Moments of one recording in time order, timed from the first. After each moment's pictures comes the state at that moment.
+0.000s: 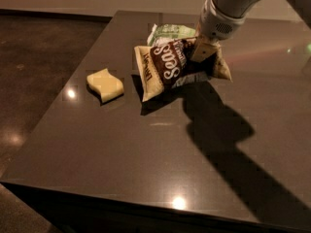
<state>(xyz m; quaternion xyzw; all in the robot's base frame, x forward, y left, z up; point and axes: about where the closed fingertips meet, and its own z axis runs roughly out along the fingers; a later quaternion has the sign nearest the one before) 0.621 -0.118 0.941 -0.67 0.71 -0.02 0.22</state>
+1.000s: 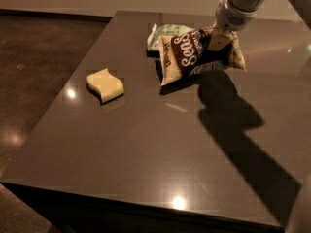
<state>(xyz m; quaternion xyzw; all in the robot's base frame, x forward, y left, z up) 0.673 -0.174 0.942 -0.62 0.75 -0.08 0.22</state>
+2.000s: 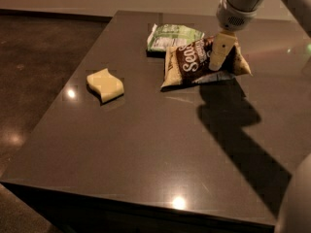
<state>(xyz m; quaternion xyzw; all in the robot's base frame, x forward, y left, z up) 0.684 -0.184 0.937 -0.61 0.76 -0.10 0.21</state>
